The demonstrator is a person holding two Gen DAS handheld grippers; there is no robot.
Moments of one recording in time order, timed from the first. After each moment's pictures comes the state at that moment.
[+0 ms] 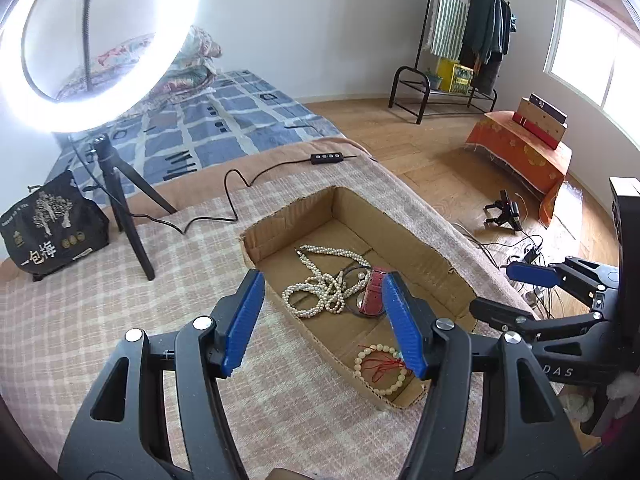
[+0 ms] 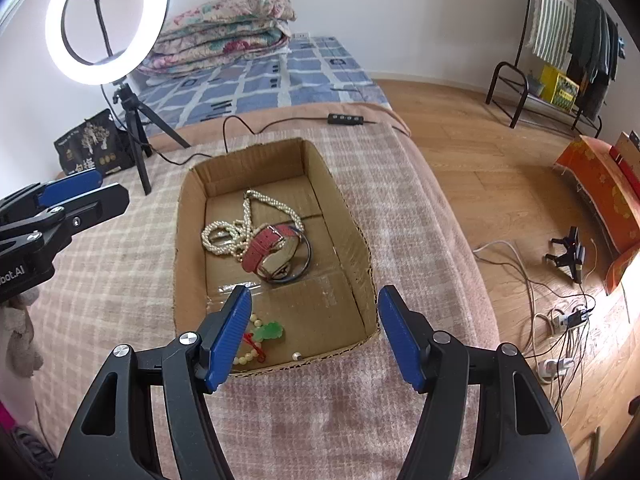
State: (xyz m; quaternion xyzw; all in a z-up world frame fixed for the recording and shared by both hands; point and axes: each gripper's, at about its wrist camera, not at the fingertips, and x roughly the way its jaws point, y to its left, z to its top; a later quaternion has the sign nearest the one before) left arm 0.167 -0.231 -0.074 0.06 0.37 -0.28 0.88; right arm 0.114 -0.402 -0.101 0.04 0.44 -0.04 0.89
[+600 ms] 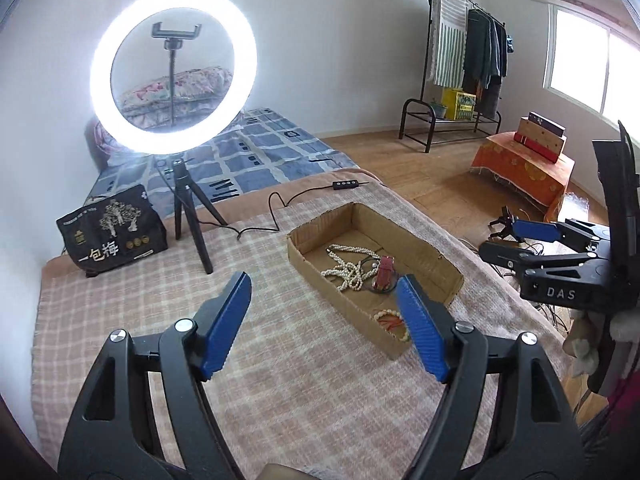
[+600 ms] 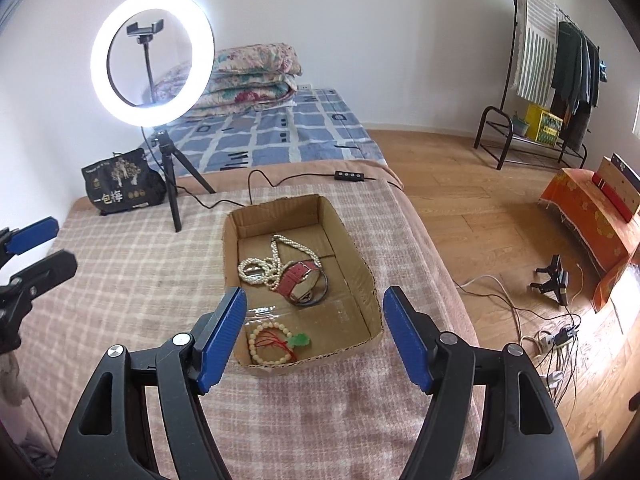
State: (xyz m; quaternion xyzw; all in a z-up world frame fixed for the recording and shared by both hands) left arm 0.075 -0.154 -0.025 0.06 0.31 -0.26 0.91; right arm 0.064 -0.369 -0.045 0.02 0.36 -0.05 0.93
